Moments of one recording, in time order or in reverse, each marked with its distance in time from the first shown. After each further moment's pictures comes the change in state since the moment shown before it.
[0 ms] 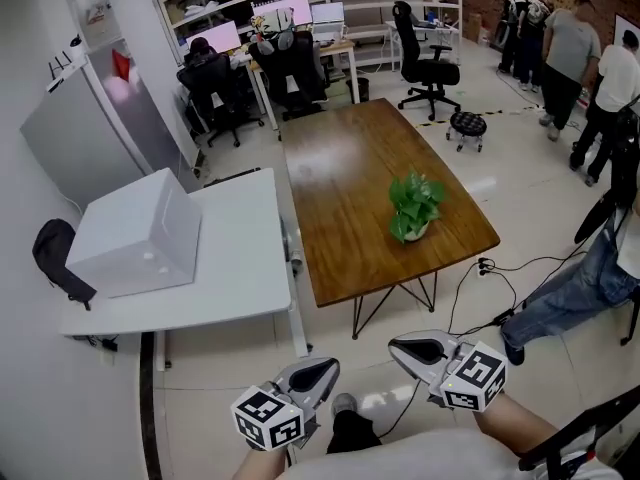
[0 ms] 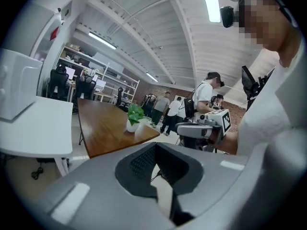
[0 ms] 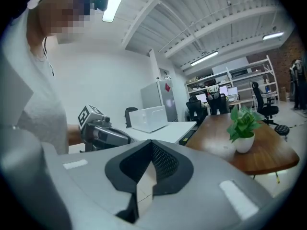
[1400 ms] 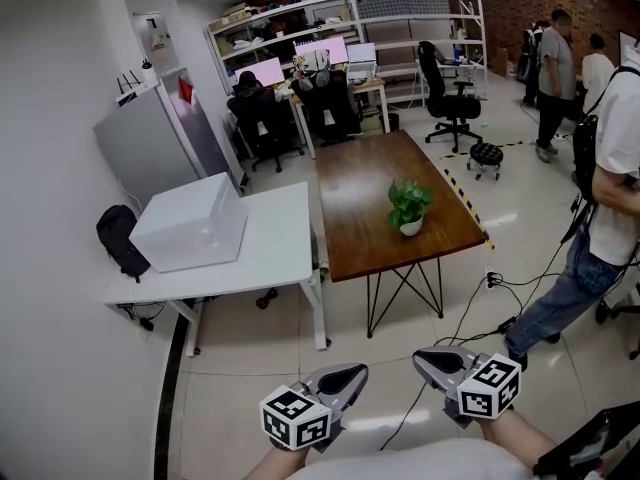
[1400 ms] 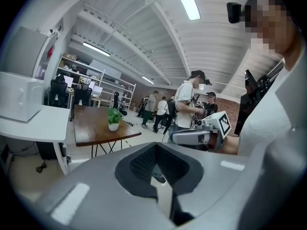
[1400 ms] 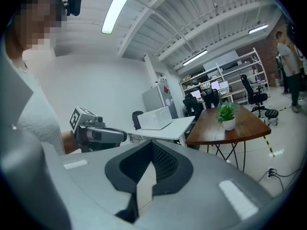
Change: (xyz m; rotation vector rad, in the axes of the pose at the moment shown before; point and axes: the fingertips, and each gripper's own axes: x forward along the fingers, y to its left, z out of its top) left arm -0.070 -0.244 -0.020 0.057 -0.008 0.035; right arm -0.190 0.148 -0.008 0.148 -0.018 -0.018
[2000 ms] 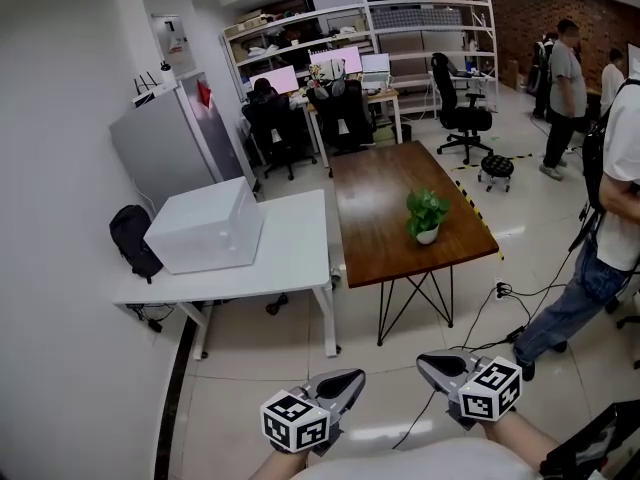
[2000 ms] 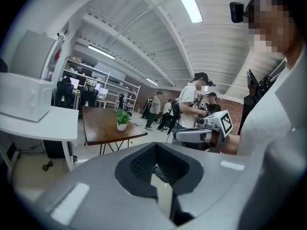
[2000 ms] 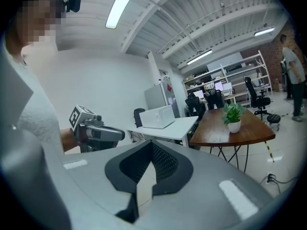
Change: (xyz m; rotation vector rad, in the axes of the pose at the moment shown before) left arm -0.040 0.021 -0.015 -0.007 -0.016 0.055; right arm 0.021 0.023 -0.010 -0.046 0.026 0.006
